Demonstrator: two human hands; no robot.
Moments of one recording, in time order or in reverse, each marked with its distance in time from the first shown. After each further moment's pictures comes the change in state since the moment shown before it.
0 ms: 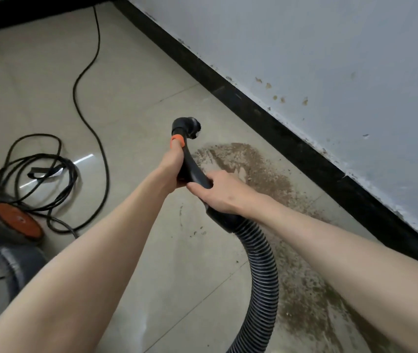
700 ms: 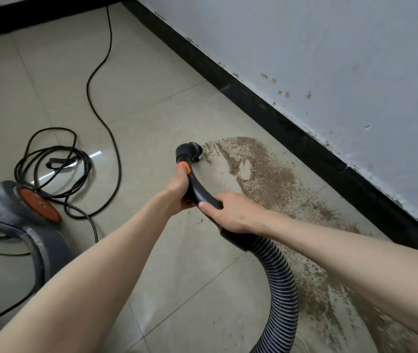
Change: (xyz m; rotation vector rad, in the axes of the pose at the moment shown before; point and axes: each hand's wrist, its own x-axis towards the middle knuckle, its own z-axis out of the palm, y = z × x) left_hand -0.023 -0.064 -0.024 -0.011 -0.016 -0.094; right_hand -0.039 0.018 0.035 -0.111 -0.101 0.019
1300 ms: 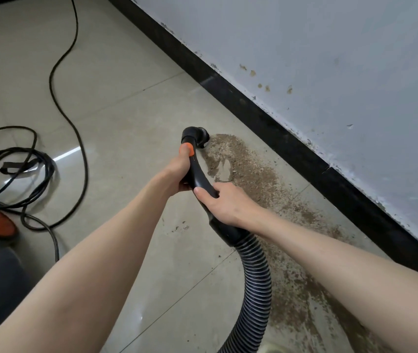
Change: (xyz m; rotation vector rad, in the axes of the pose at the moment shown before) left_hand 0.042 0.033 0.064 0.179 -0.050 0.091; right_hand 0.022 0.043 -0.026 0.201 0.146 0.073
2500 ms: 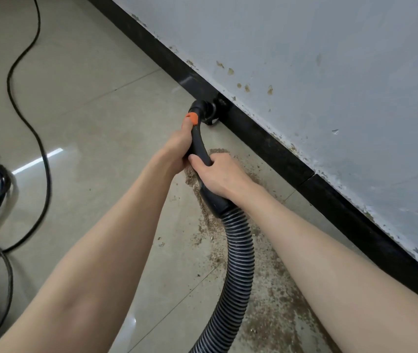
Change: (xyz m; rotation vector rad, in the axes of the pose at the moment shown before) left_hand 0.038 0.058 0.062 -0.081 -0.054 0.125; right_hand 0.058 0.012 -0.056 0.114 0.141 0.045
